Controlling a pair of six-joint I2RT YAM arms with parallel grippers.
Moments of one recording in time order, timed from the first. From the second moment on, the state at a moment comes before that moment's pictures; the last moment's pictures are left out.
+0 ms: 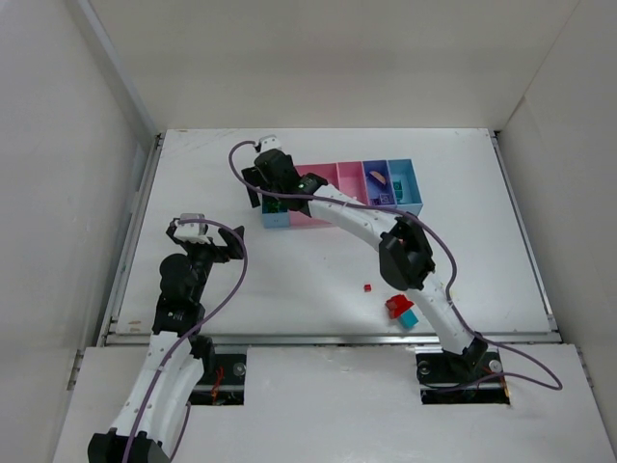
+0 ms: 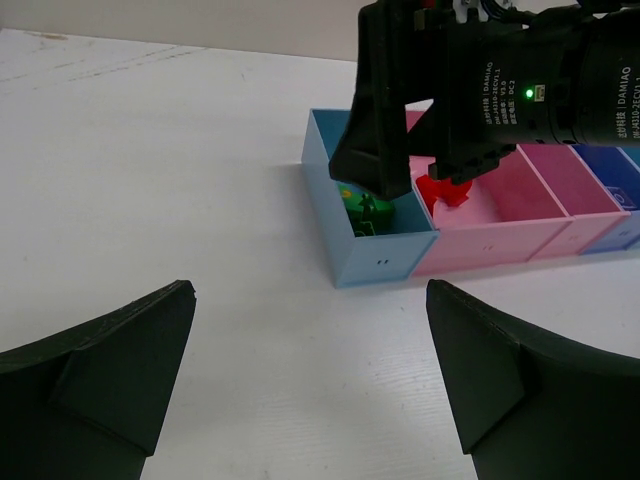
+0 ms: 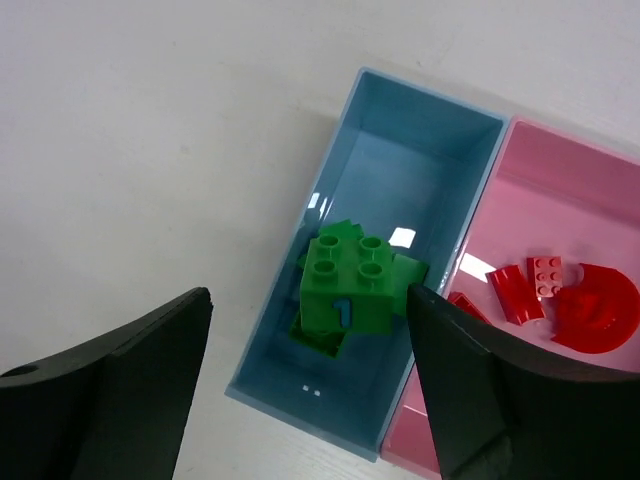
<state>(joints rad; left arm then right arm) -0.12 0.51 0.24 0.25 0.08 -0.20 0.86 2.40 2.24 -0.43 0.32 0.28</state>
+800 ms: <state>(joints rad) -0.12 0.51 0.24 0.25 0.10 -0.20 0.83 1.60 1.36 -0.58 0.33 0.43</state>
